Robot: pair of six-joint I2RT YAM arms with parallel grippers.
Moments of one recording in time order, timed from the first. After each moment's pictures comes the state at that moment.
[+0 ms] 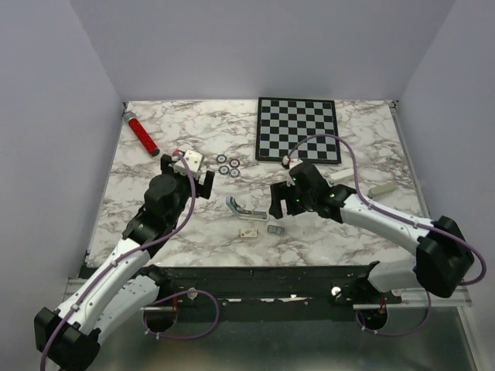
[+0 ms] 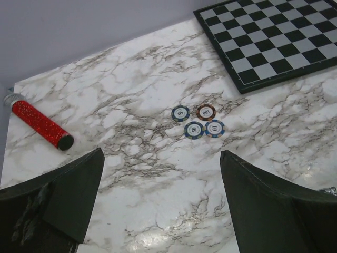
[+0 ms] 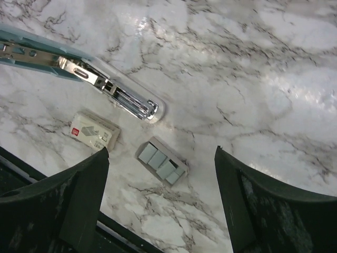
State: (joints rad) left arm -0.52 0.80 0.66 -0.03 -0.17 0.14; right arm 0.73 1.30 0.82 -0.34 -0.01 0.41
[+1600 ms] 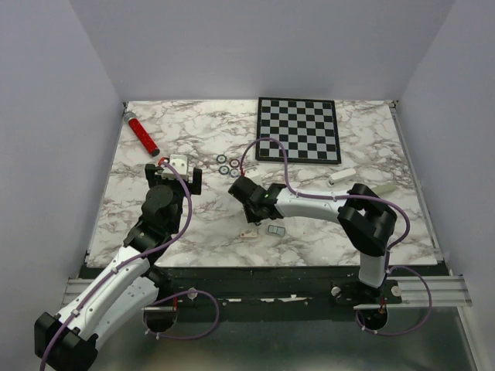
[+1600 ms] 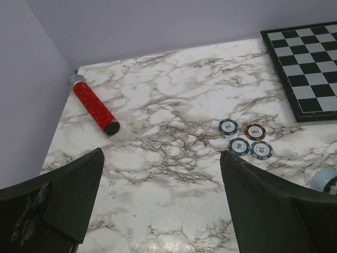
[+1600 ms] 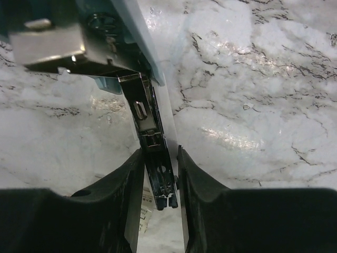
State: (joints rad) left arm -0.53 0.68 0.50 0.14 -0.51 0.12; right arm 1.01 1.89 1.26 -0.47 0.34 0.58
